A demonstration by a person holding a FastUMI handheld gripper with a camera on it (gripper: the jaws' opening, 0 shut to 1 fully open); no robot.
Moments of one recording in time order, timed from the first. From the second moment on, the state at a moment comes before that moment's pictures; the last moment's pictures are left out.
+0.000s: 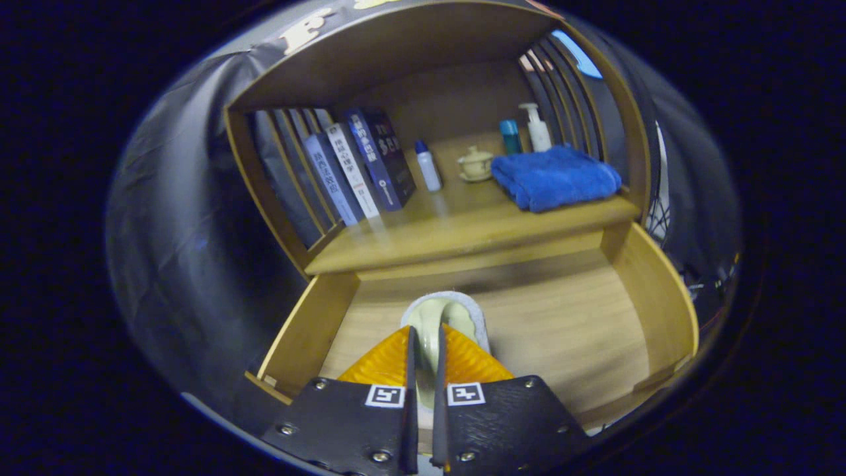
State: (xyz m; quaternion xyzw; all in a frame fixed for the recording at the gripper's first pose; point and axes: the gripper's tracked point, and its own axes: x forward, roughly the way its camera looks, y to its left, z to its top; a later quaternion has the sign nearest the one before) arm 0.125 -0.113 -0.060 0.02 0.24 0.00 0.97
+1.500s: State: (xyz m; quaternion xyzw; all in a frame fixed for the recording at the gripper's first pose) arm 0.324 -0.123 0.000 0.06 0.10 -0.04 0.99
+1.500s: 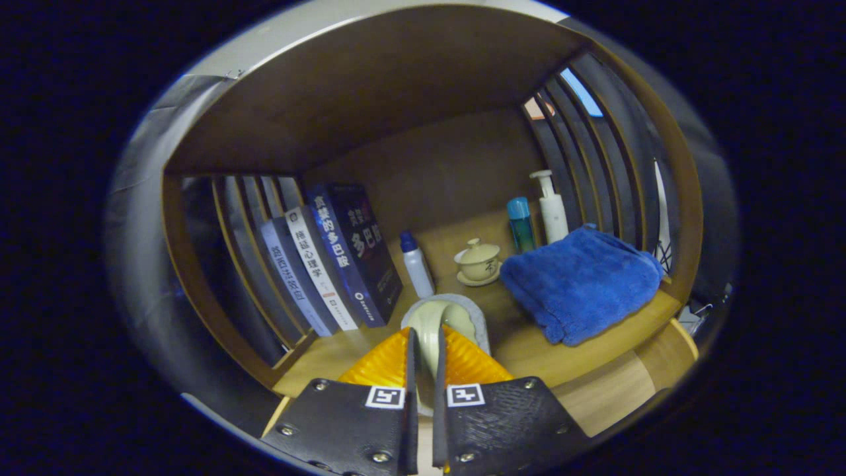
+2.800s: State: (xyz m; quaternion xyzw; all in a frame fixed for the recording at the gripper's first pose) arm 0.353 -0.158 -0.019 0.11 0.13 -0.13 0.98
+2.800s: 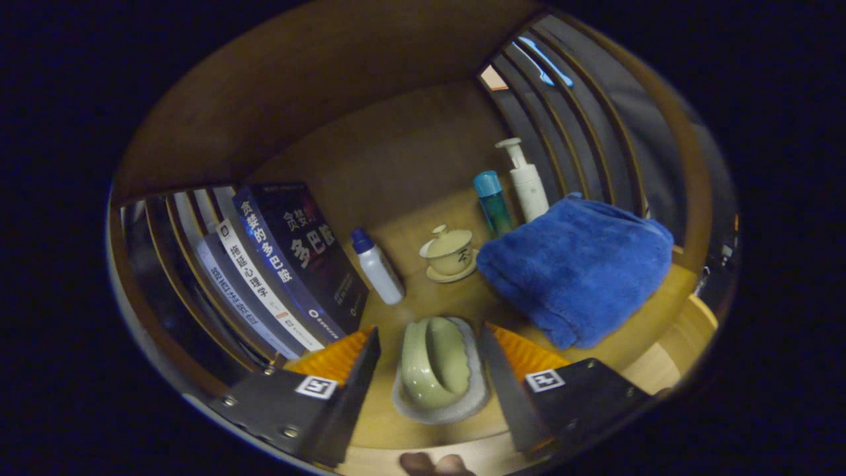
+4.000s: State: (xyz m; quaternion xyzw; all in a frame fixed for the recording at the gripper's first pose) arm 0.080 -0.062 0.007 0.02 0.14 -0.05 0.99
